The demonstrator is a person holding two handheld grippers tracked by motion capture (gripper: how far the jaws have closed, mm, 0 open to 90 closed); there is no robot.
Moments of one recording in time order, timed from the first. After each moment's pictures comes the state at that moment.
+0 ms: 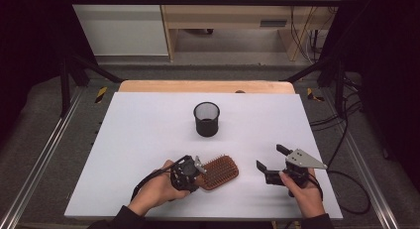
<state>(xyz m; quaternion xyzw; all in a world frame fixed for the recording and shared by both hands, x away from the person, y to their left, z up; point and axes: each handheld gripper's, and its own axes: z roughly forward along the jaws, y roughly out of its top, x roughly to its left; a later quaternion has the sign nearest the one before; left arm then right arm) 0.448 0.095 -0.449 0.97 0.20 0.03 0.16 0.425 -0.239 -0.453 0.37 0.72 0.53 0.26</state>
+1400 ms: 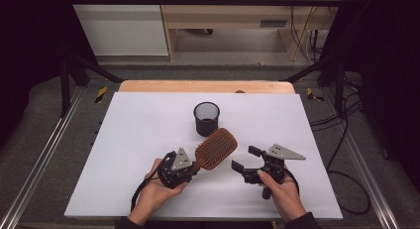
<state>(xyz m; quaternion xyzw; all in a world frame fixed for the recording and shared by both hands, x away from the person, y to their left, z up) 0.437 0.126 -0.445 0.87 0.25 0.17 0.38 0.434 -0.177 -0.443 0.38 0.69 0.61 0.11</state>
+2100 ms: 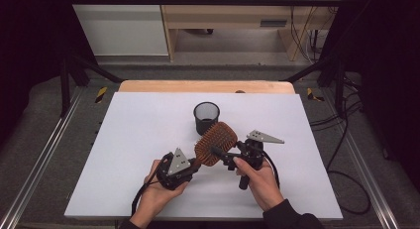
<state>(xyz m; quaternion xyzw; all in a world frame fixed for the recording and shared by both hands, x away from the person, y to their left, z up) 0.427 0.127 -0.438 0.84 0.26 0.20 0.43 0.461 -0.125 -0.419 0.41 0.65 0.64 0.03</state>
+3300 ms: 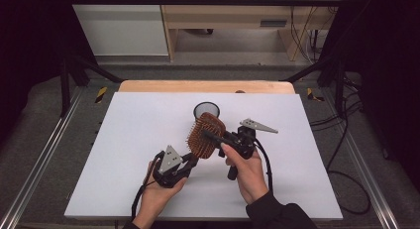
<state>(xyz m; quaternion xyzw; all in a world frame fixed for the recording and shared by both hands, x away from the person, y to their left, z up) 0.428 0.138 -0.438 0.78 0.31 0.21 0.49 0.473 -0.100 -0.387 0.42 0.62 0.66 0.01</state>
